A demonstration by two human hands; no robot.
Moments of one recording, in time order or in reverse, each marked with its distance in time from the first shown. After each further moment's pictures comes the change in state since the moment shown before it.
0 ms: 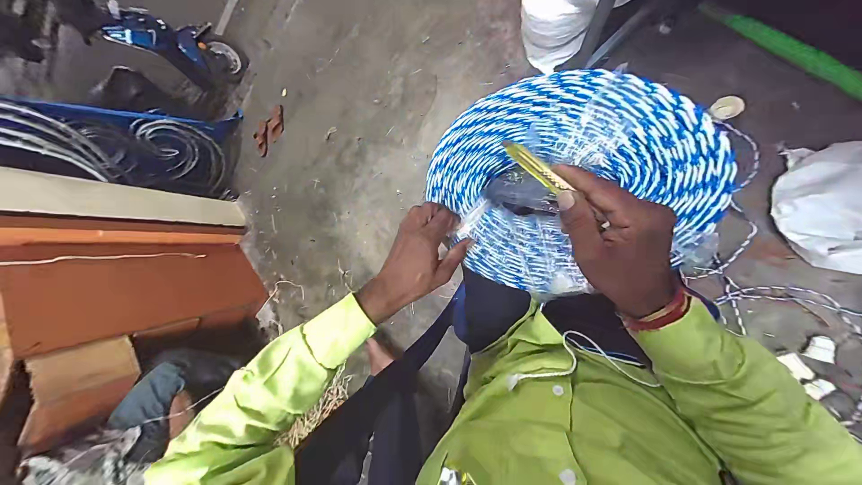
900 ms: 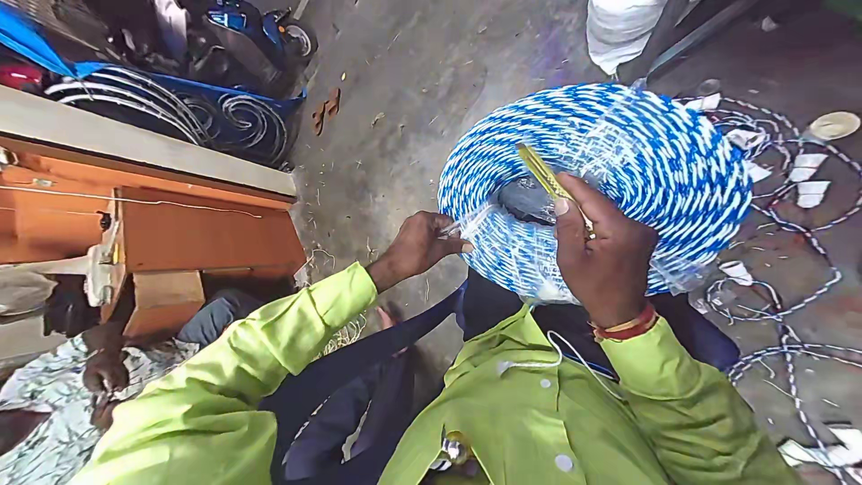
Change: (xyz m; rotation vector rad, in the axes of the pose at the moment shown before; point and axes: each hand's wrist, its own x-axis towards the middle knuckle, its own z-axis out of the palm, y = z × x) left_hand -0.008 0.017 -0.011 -0.199 -0.175 -0.471; right_hand -0.006 -0.001 -0.001 0.004 0.001 0.055
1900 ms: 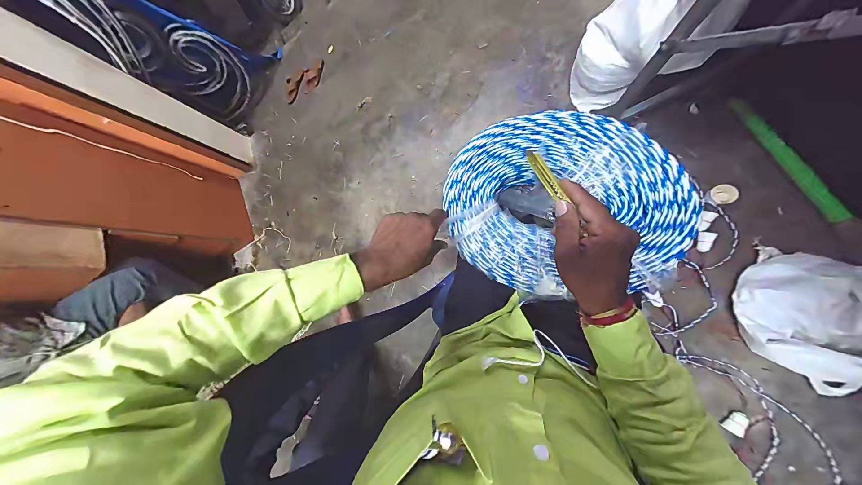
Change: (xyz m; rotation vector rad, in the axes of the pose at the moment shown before) left_hand -0.030 0.002 -0.006 0.526 -0.063 -0.045; right_hand 0.002 0.002 0.009 -0.189 -0.089 -0.046
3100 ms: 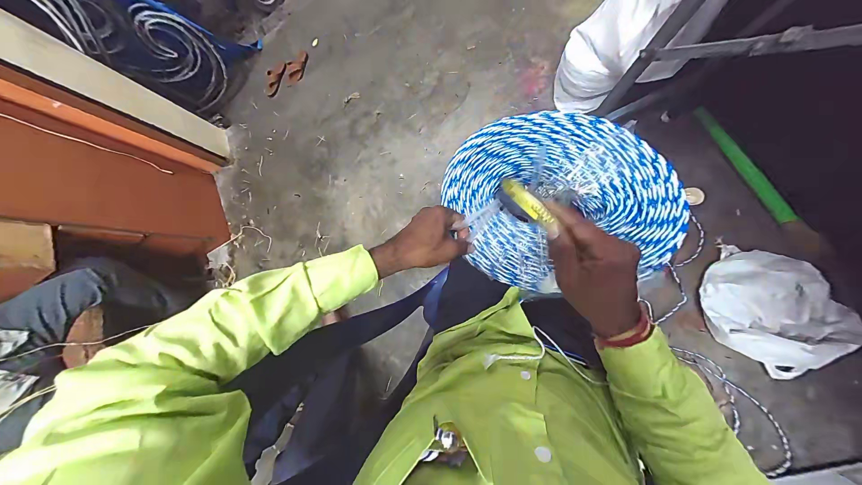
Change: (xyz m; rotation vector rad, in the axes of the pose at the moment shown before) left_hand 0.034 0.006 0.021 -0.624 -0.002 0.213; right_hand -0.020 -0.002 -0.019 0.112 -0.077 -0.187
